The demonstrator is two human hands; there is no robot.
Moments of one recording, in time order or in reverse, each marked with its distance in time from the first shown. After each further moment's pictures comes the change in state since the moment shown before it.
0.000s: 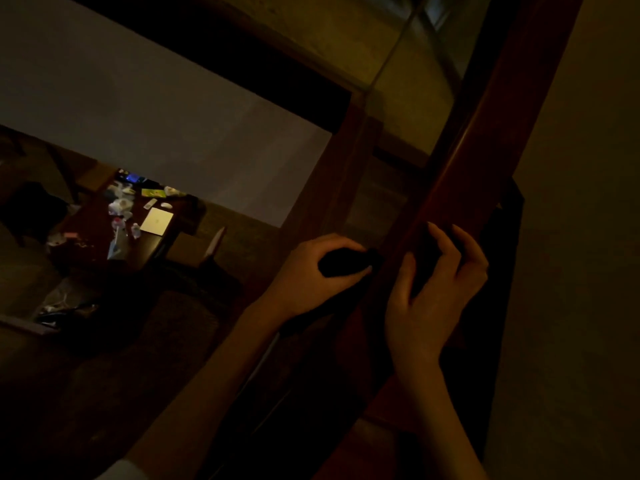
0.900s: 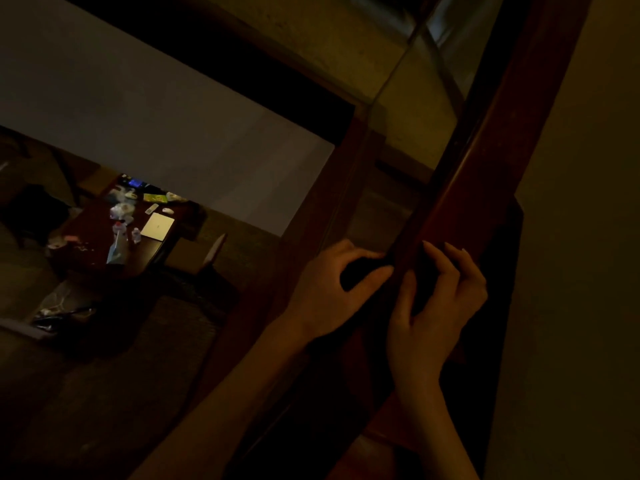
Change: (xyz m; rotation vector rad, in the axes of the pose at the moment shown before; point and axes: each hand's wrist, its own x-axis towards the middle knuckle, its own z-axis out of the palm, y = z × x) left_hand 0.005 0.018 0.019 0.085 0.097 0.012; right_hand -0.003 0.008 0.004 0.044 0.005 -0.048
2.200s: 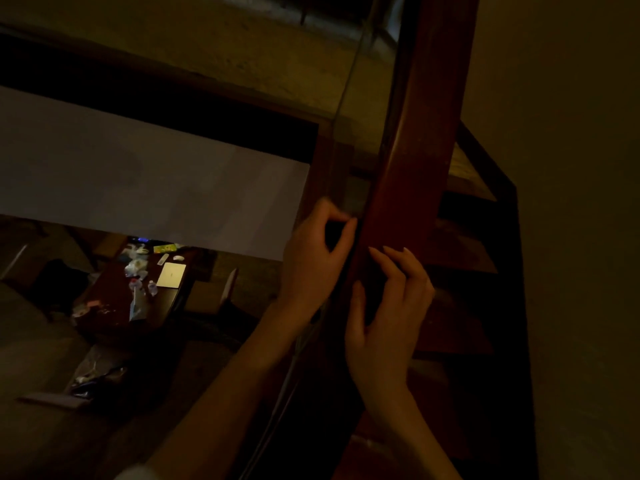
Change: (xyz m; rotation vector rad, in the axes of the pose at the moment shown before) left_hand 0.059 0.026 0.021 0.149 0.232 0.170; right_hand -0.002 -0.001 -0.001 0.119 -0.022 0.015
